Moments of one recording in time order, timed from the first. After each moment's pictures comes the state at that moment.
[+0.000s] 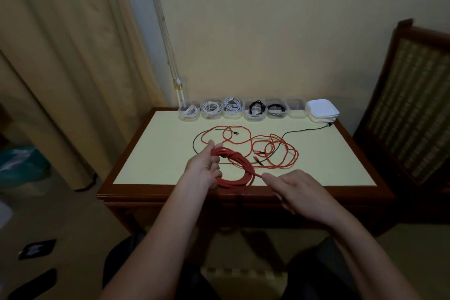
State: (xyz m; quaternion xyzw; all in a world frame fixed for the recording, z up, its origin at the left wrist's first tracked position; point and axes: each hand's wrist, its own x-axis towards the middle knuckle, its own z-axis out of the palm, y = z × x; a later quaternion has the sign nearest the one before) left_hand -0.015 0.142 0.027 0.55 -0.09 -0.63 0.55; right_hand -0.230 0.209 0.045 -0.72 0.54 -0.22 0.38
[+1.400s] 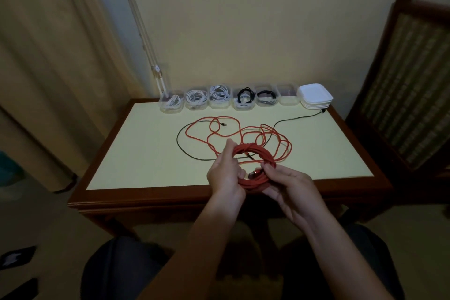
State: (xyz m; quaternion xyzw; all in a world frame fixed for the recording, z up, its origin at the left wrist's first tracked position) left_hand -0.097 0.124 -0.019 0.49 -0.05 -0.59 0.64; right_hand -0.224 0.164 -0.012 -0.26 0.42 -0.51 0.70
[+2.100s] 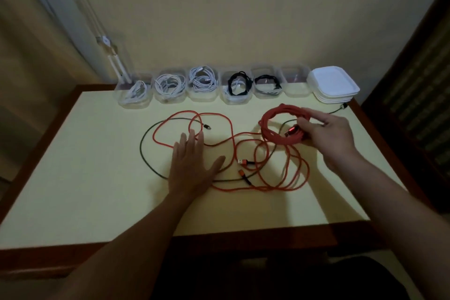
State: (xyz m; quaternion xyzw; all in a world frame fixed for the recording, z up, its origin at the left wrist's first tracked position) left_hand -0.007 -0.088 -0.191 0.68 -0.71 -0.06 0.15; right_hand -0.296 -0.102 -0.068 -0.39 0.65 -0.50 0.42
